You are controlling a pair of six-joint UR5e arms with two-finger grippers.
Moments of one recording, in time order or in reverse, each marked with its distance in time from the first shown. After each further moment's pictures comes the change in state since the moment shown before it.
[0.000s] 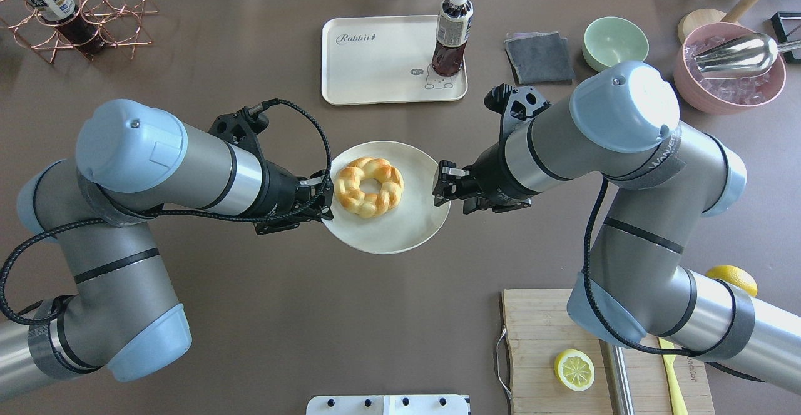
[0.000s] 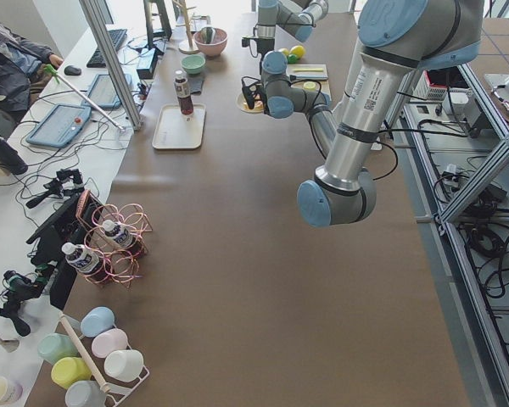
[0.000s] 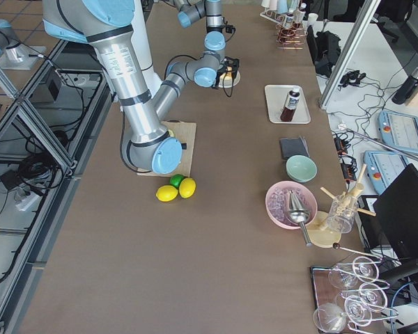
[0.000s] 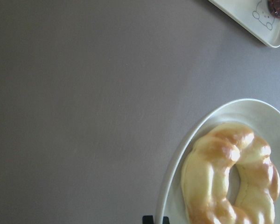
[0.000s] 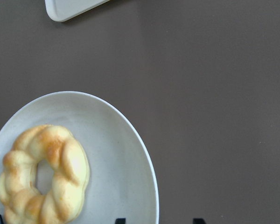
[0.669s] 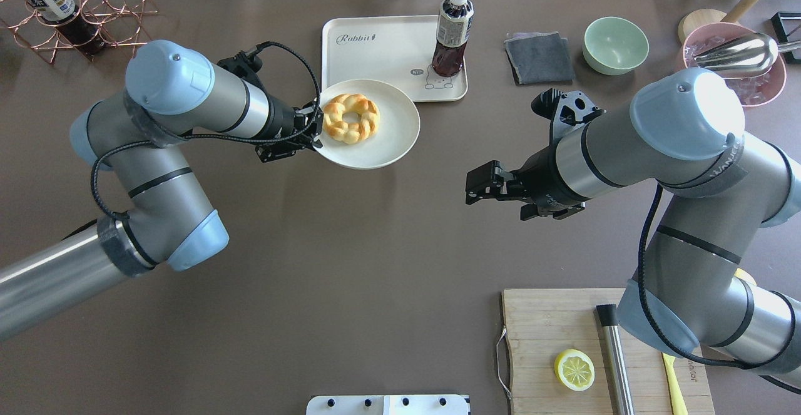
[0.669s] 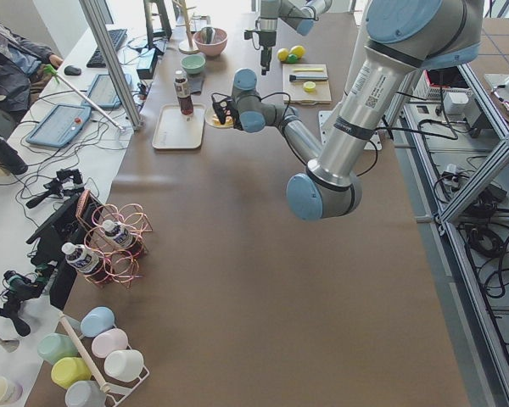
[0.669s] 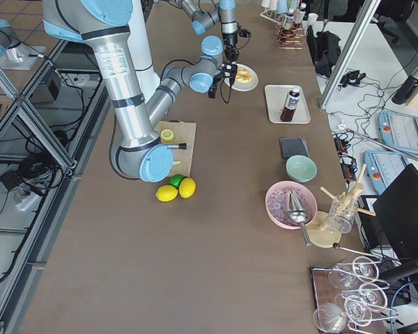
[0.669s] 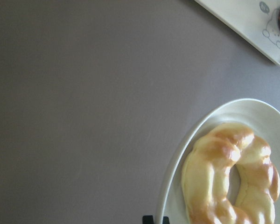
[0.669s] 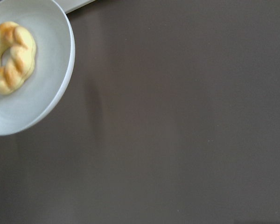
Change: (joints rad) left arm -0.135 -0.093 0.328 -0.178 -0.001 -0.012; right arm 0.031 -0.121 0.082 0.001 0.013 -0.010
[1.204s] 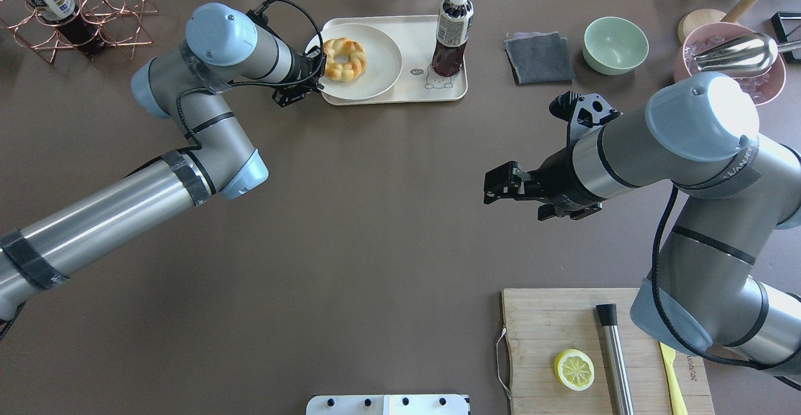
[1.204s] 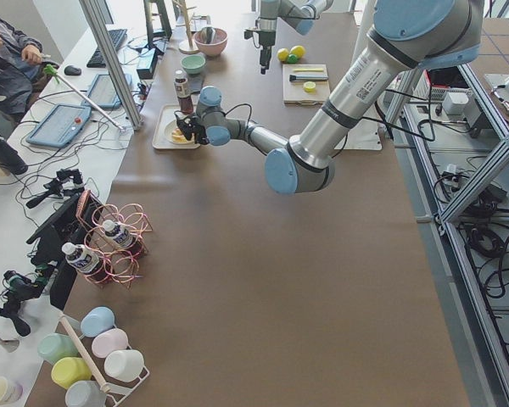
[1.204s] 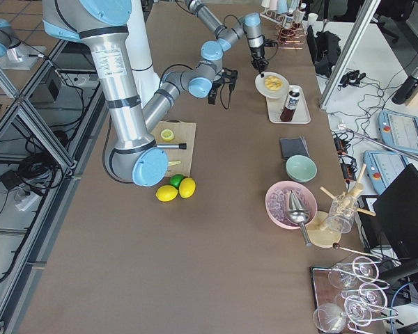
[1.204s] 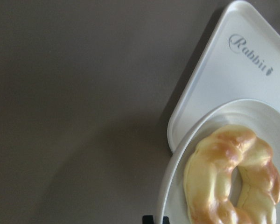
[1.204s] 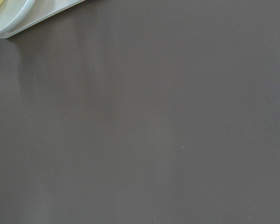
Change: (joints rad) left arm -0.086 -0.232 0.521 -0.233 0.102 -0.108; right arm 0.015 -0.050 0.005 0.003 -0.003 -0.005
